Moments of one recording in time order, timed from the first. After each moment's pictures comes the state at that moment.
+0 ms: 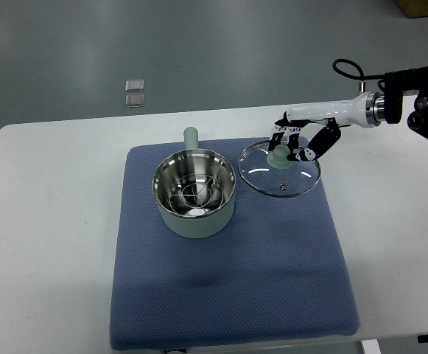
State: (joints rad) left arm 0.00 0.00 -0.06 -0.14 0.00 -0.02 0.04; right arm 1.07 -0.52 0.29 0.91 -1.35 0.51 0.43
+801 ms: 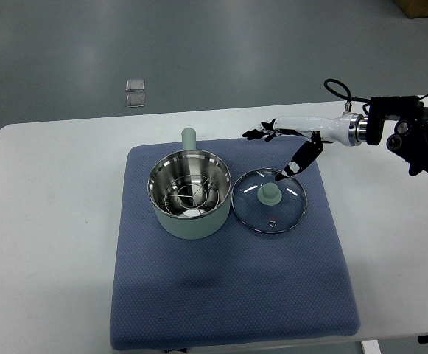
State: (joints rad) left arm 0.00 0.00 -0.06 -0.13 0.00 -0.02 0.04; right arm 0.99 -0.44 0.38 0.82 -1.13 0.45 0.39
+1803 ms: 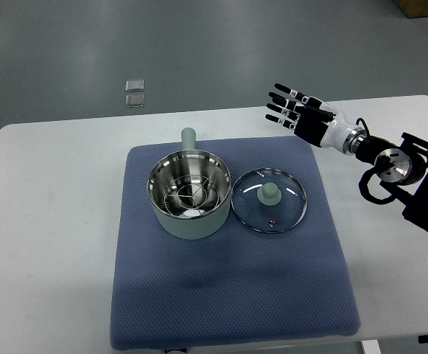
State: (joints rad) left arm 0.02 0.00 -0.06 -0.13 0.00 -0.02 0.05; right arm 0.88 -0.26 0.41 0.58 0.25 0.45 0.08
